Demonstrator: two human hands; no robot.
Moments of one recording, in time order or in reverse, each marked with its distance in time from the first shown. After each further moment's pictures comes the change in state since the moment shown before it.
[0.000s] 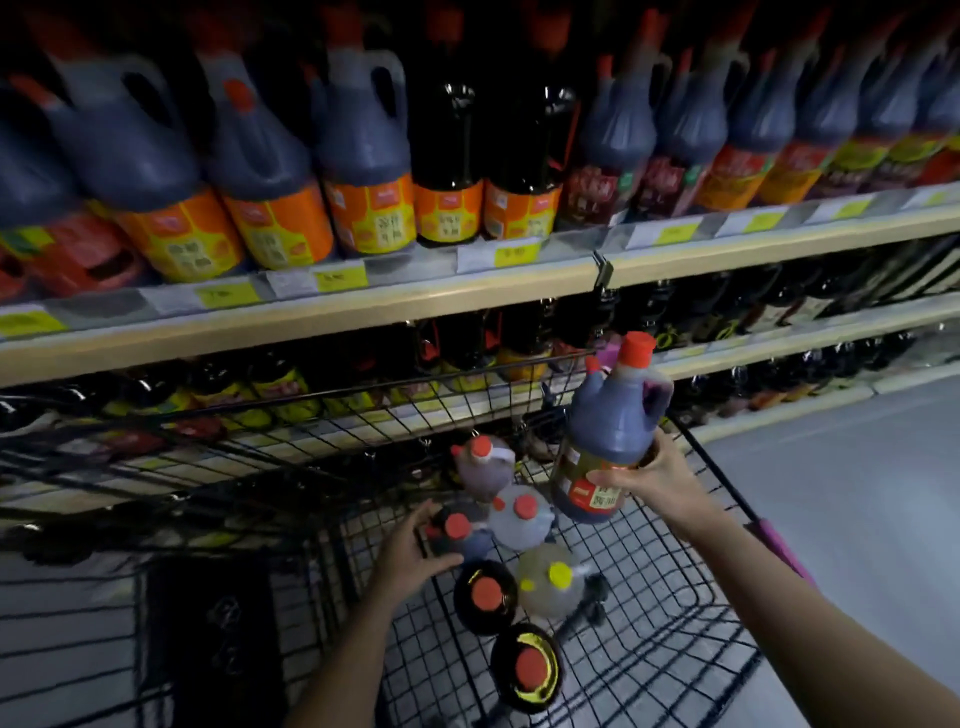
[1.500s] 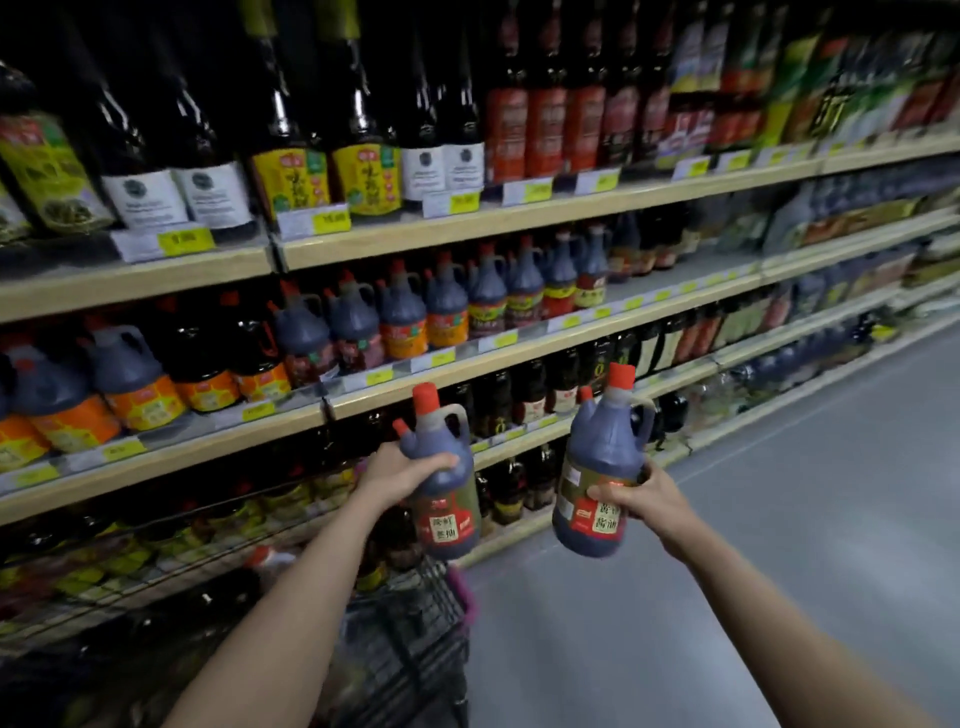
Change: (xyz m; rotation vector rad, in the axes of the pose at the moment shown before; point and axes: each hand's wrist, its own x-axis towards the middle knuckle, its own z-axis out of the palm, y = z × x) left_hand -0.141 0.416 0.202 0.153 -0.008 0.154; right_hand -0.190 -0.082 -0.362 0.129 0.300 0.025
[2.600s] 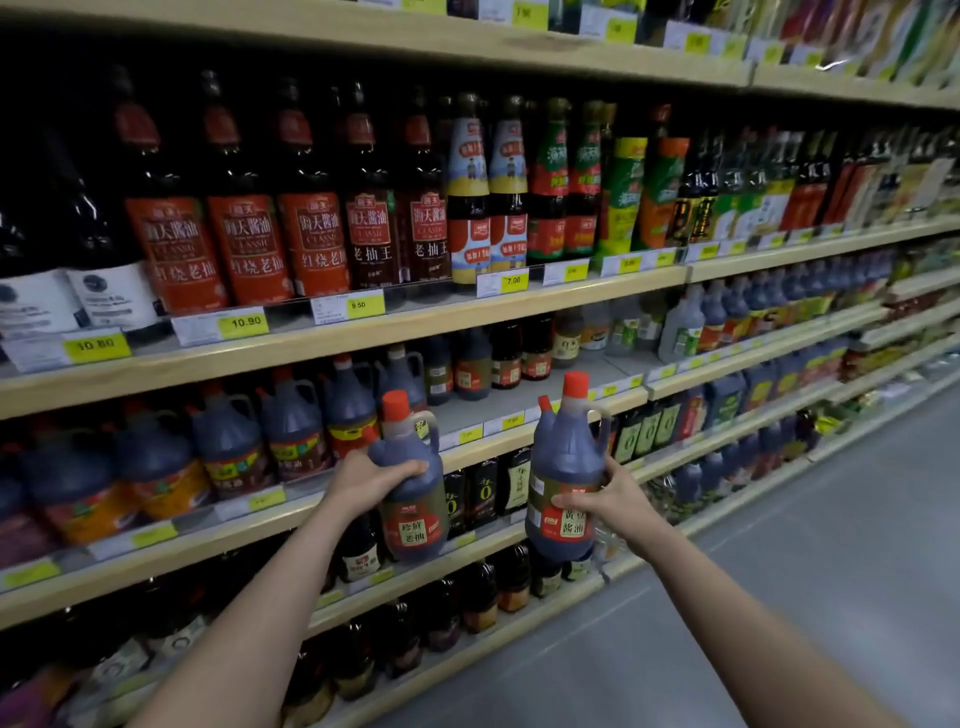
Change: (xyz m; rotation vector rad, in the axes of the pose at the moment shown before) left_hand 0.233 0.306 0.270 -0.052 0.146 0.155; right_hand 0.317 -0.106 -0.349 -0.076 -0.067 -0.161
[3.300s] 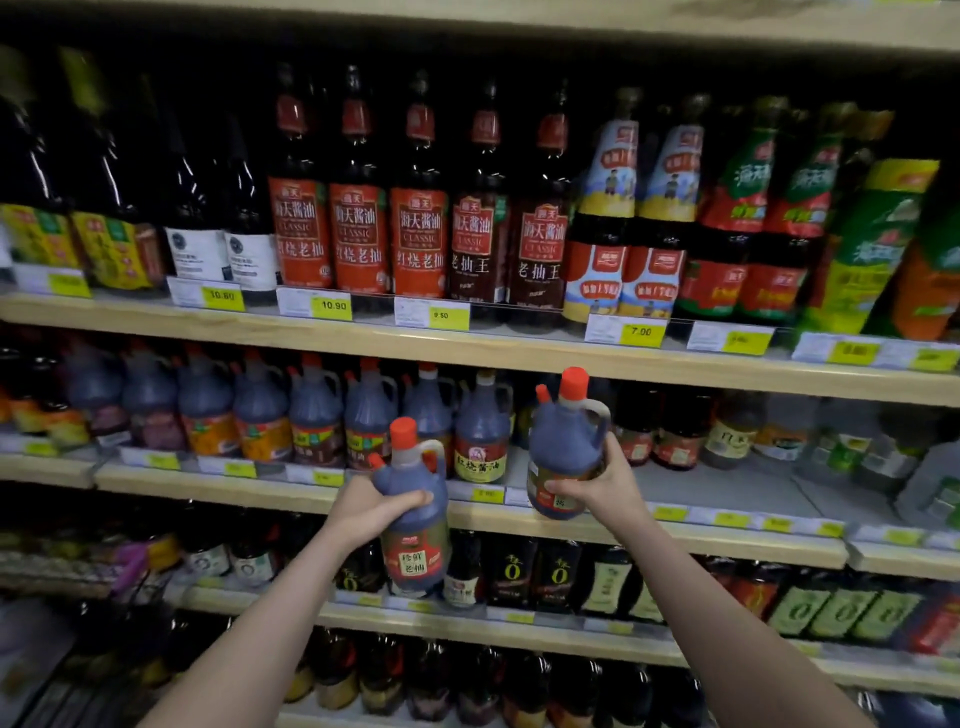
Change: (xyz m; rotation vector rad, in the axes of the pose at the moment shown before) left_hand 0.037 -0.039 0.029 -0.178 0.375 -0.150; right_hand 0.208 -0.027 0.050 -0.104 -0.374 -0.391
